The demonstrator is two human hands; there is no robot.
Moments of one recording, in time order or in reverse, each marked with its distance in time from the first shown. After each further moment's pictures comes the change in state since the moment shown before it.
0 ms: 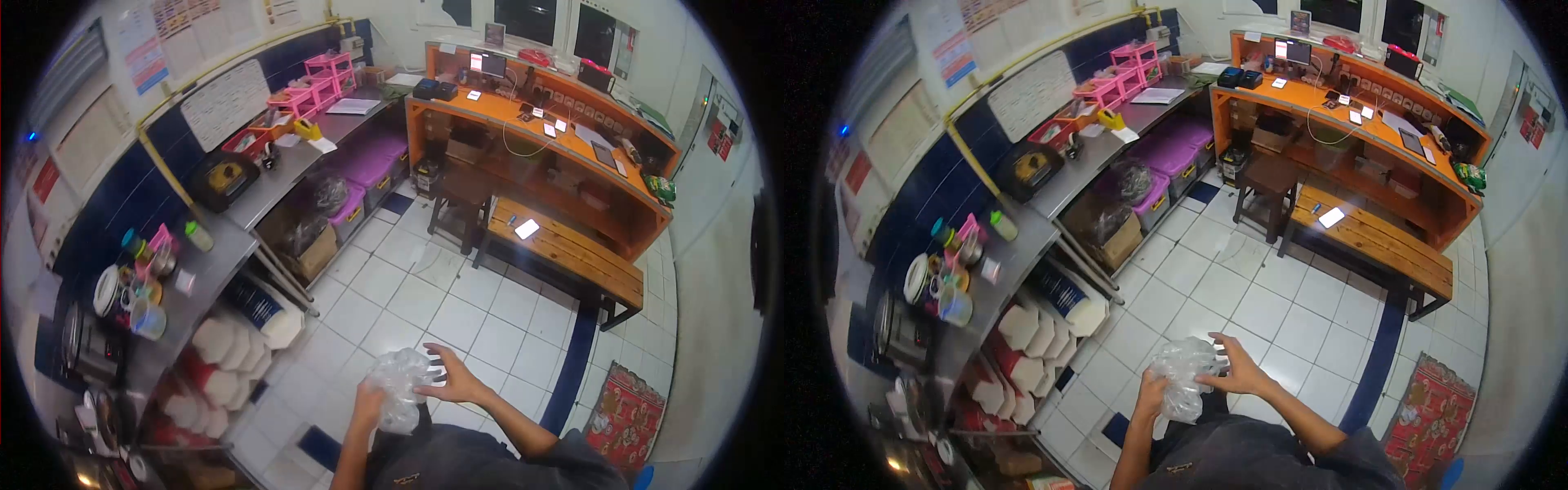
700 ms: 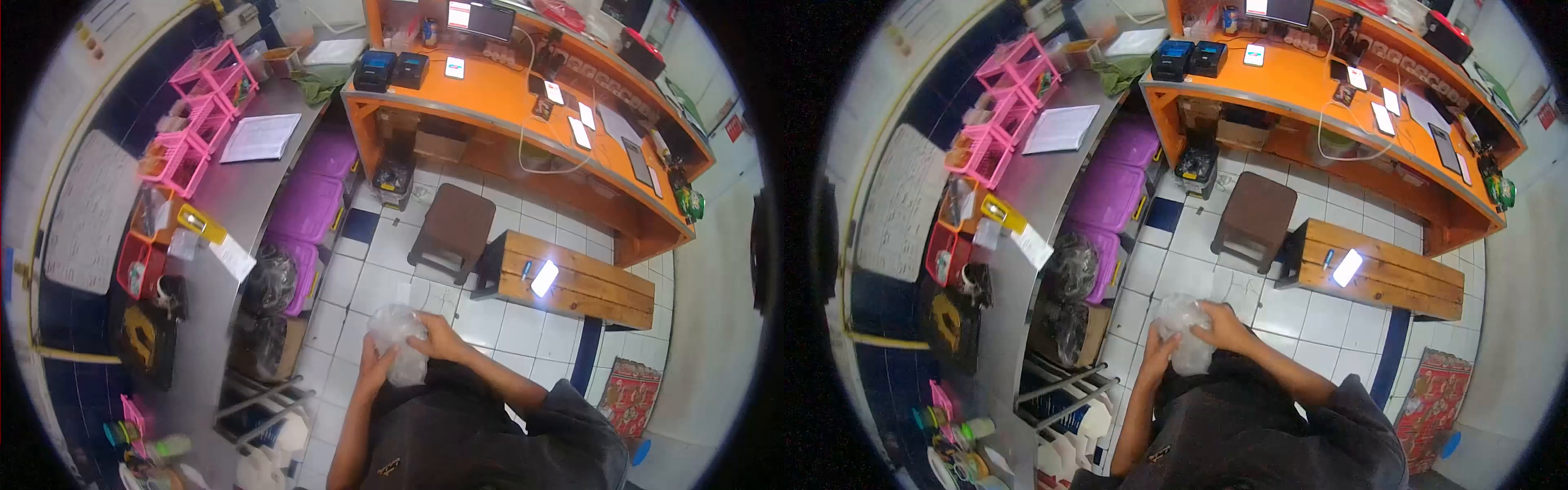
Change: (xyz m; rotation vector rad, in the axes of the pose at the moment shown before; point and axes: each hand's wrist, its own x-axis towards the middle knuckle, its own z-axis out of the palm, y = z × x) left_hand 0.749 0.158 0.098 0.297 -0.126 -0.131; right_hand 0.685 0.187 -0.266 0.025 0.161 0.019
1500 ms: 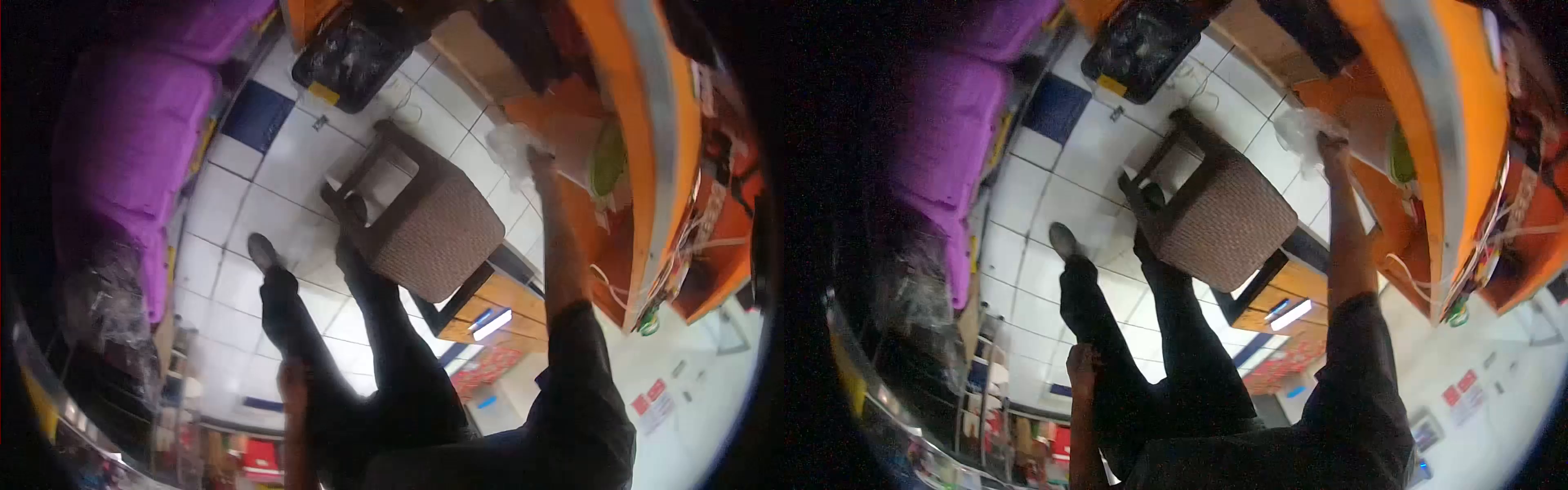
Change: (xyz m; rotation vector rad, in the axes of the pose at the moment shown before) left_hand 0.335 -0.233 0.004 -0.010 0.458 -0.915; right_hand 0.437 0.657 -0.481 -0.304 0.341 0.732
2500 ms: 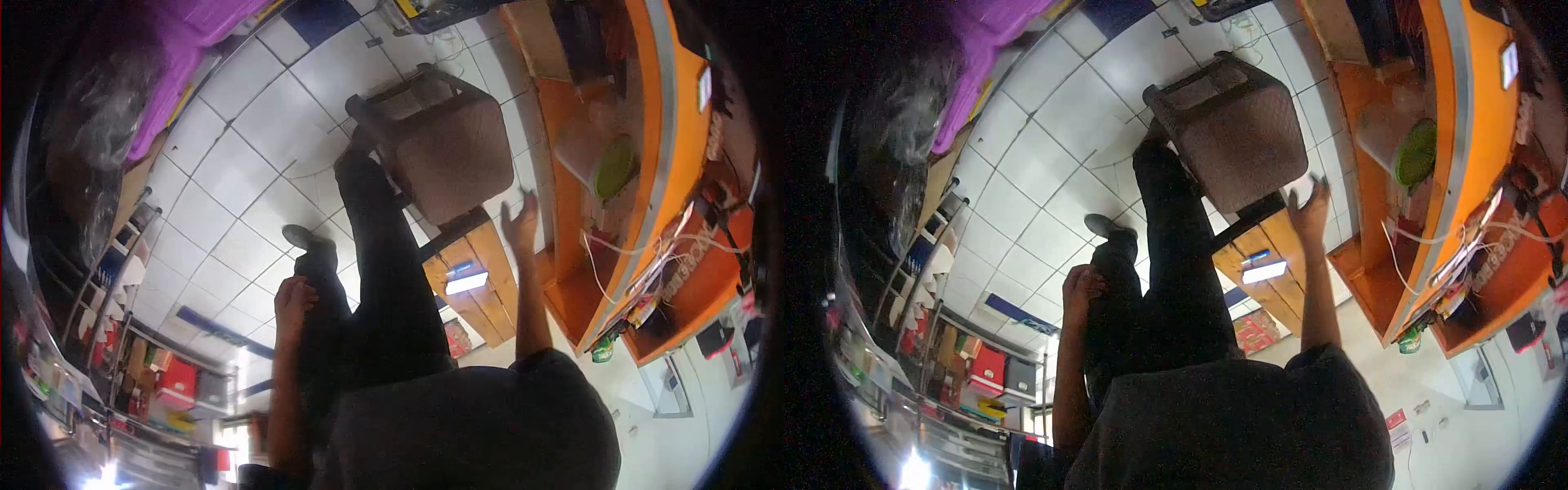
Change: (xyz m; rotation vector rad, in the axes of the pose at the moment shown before) left_hand -0.098 -0.103 0.032 -0.427 -0.074 -0.014; right_hand -0.312 -0.051 0.006 -0.798 -0.141 -0.786
